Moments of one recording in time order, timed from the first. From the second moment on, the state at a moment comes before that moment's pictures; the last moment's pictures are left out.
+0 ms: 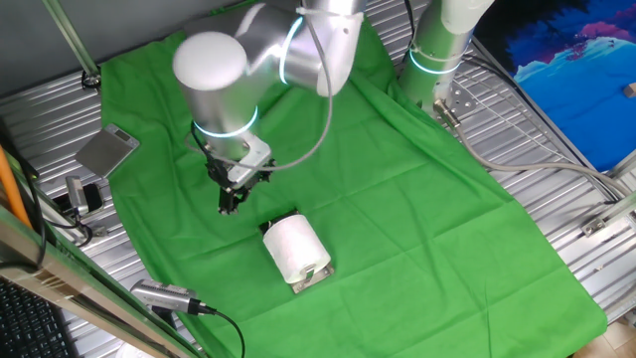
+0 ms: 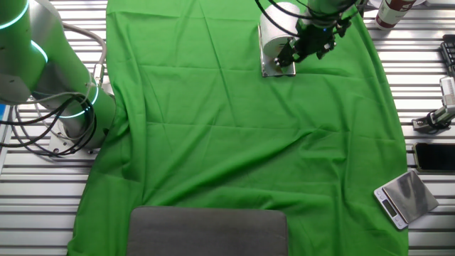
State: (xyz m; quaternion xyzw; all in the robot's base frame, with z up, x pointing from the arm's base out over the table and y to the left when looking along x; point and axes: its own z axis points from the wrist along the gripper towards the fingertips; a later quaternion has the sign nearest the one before) arm 0.545 0.114 0.102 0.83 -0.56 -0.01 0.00
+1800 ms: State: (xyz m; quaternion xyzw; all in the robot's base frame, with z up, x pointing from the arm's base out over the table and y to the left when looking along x) arm 0.566 0.017 0.081 0.76 -0.65 -0.02 -0.01
